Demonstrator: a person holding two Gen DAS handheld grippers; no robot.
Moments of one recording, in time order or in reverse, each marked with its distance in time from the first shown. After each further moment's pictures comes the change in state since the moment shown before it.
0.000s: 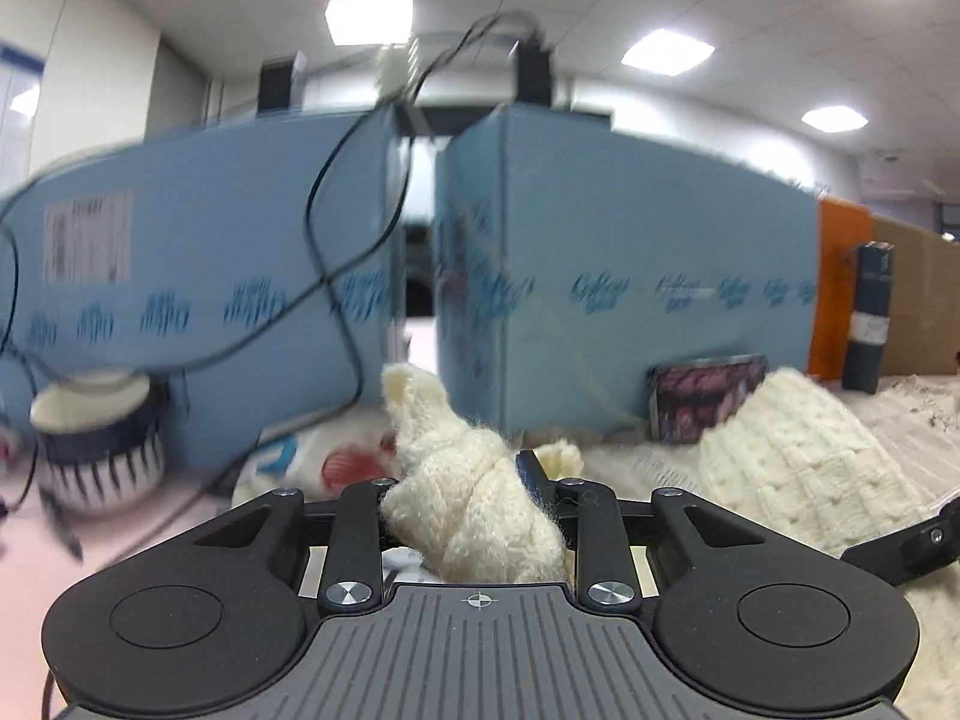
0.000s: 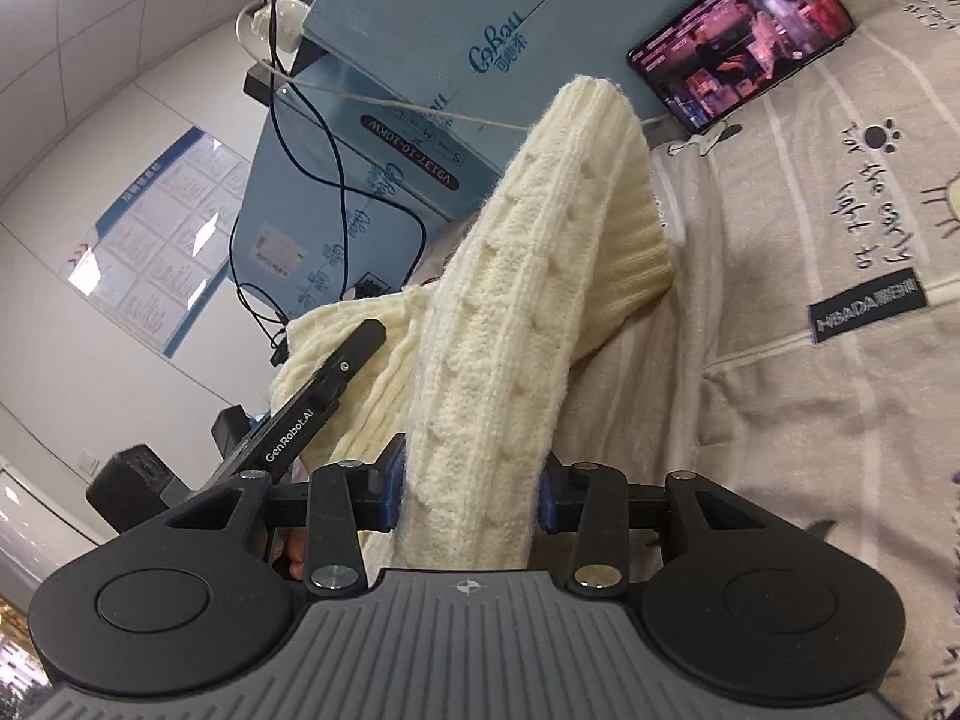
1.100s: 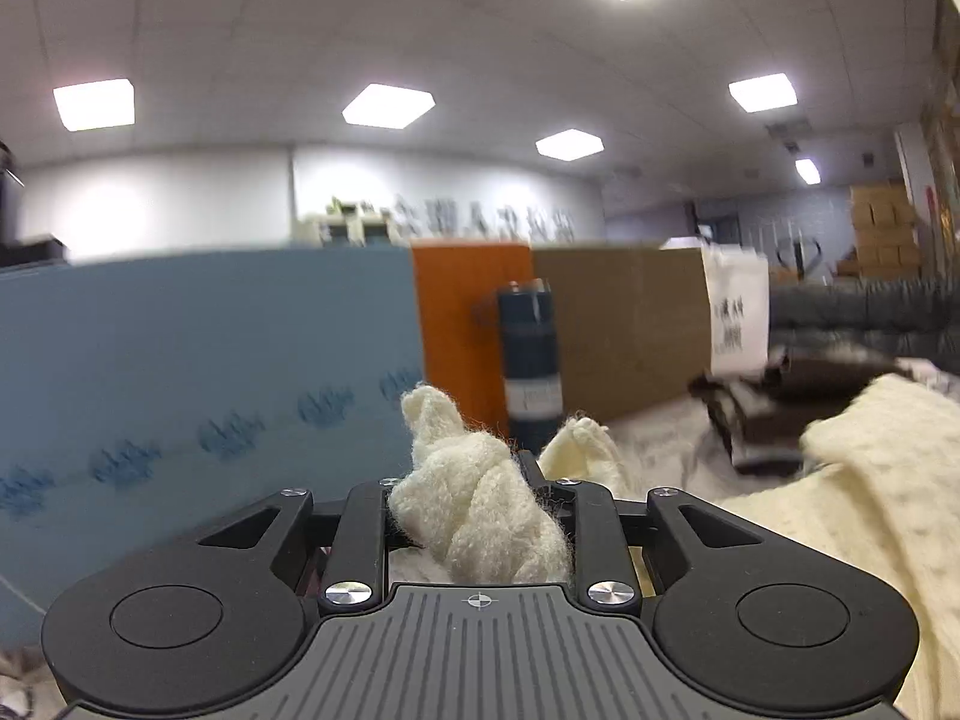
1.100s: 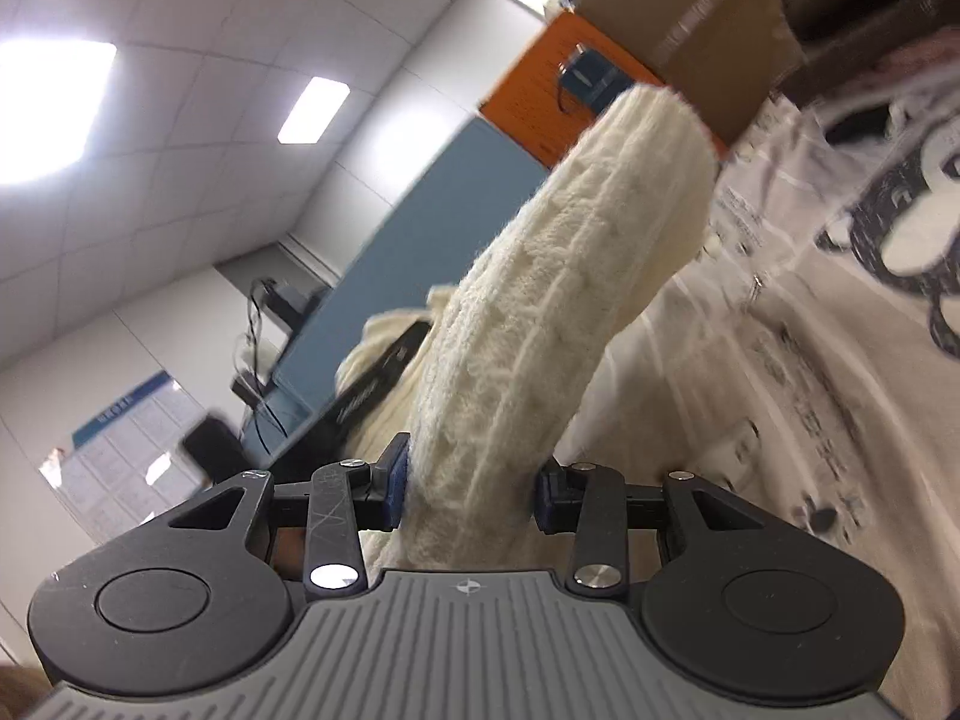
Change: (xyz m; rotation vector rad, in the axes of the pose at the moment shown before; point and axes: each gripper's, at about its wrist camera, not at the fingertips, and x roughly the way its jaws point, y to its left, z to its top) left arm 0.089 -0.264 0.052 0.165 -0.047 -0.515; right arm -0.289 -0.082 -0.076 0.031 -0.547 -0.120
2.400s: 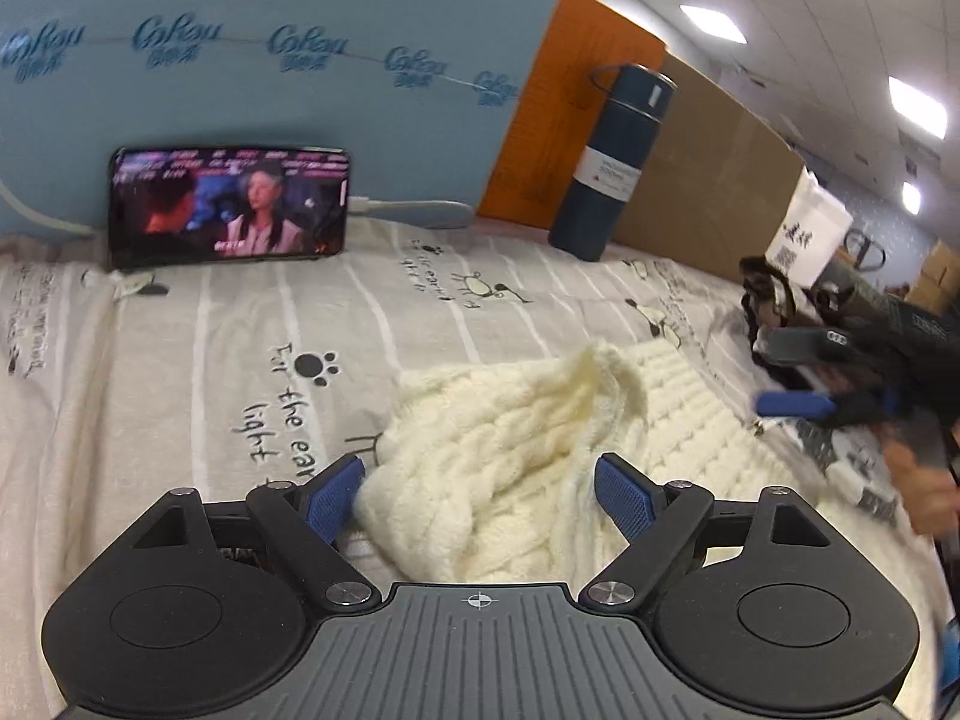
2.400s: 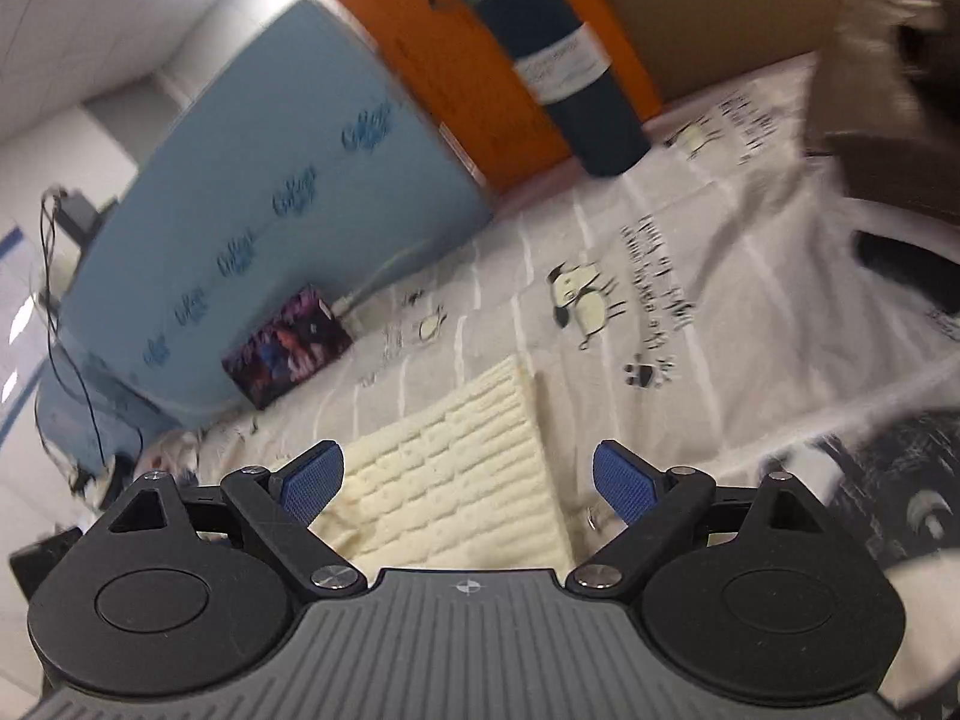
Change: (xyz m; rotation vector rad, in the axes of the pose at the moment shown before) left arm 0.017 0.024 -0.070 -0.417 0.389 0.022; right arm 0.145 -0.079 0.144 -0.141 0.353 -0.288
